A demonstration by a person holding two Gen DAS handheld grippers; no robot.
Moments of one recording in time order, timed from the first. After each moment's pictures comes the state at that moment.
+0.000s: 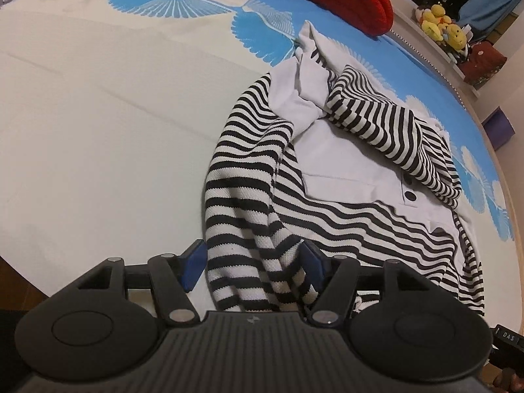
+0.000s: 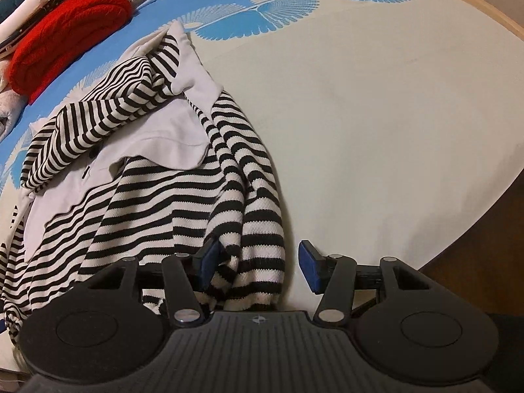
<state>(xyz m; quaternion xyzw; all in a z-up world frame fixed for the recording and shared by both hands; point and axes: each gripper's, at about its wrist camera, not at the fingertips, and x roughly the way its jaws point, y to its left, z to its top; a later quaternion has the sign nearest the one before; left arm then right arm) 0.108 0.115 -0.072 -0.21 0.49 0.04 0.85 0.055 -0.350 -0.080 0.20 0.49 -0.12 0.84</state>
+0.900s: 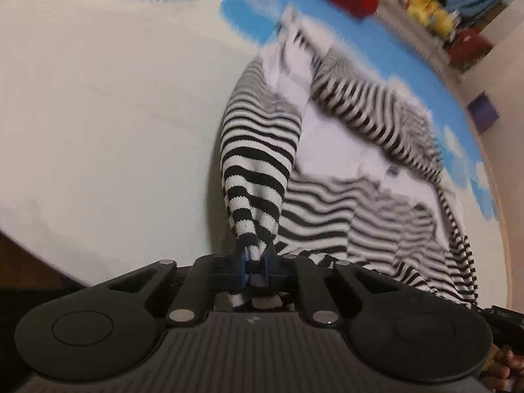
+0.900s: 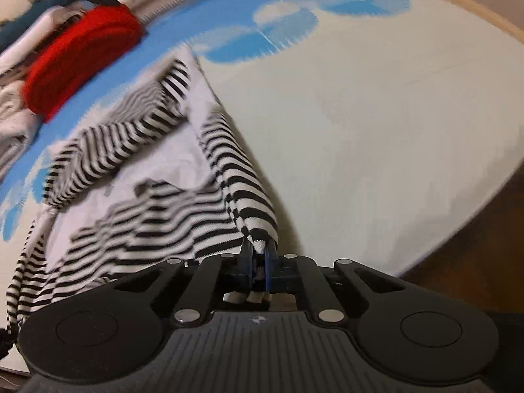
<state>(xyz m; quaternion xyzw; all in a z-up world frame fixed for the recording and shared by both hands) 0.088 0.125 -0.071 -0.22 0.53 0.00 0.82 0.036 -0.363 -0.058 0.23 0.47 -0.11 0.85</state>
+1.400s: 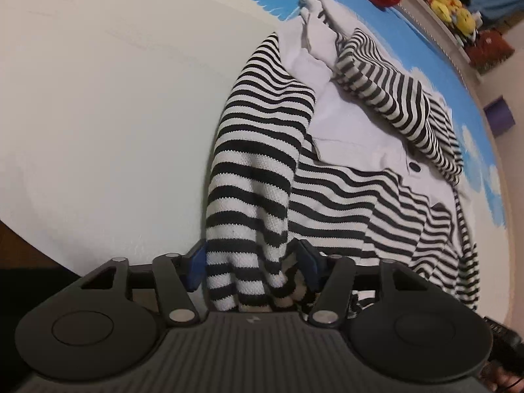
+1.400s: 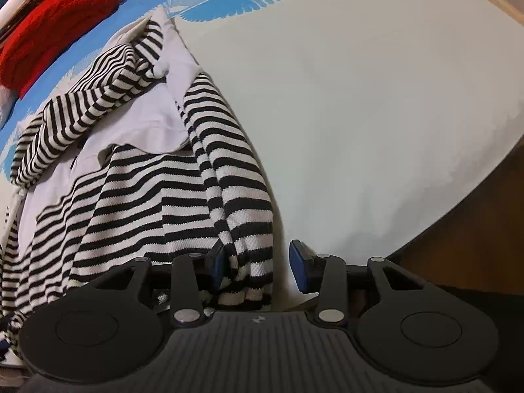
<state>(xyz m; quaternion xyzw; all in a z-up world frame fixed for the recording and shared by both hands) 0.106 0.119 -0.090 -0.23 0.54 0.02 0.81 0.052 -0.352 -0.087 0.21 0.51 -0.12 0.82</state>
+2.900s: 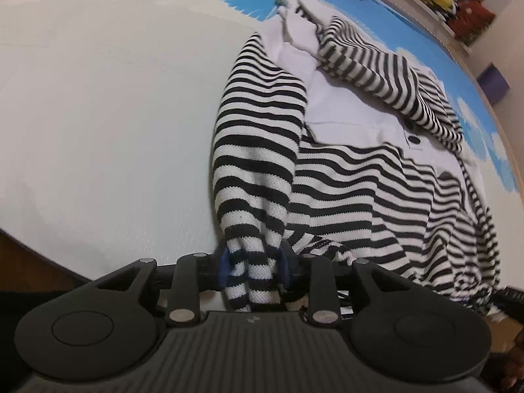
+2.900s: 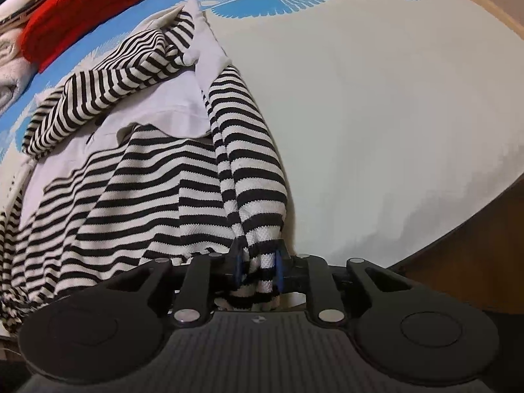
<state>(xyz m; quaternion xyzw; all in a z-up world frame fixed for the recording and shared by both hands) 0.089 0.109 -0.091 -0.16 0.53 0.00 0.84 0.048 -0.339 -0.085 0.16 0.51 -0.09 0.84</state>
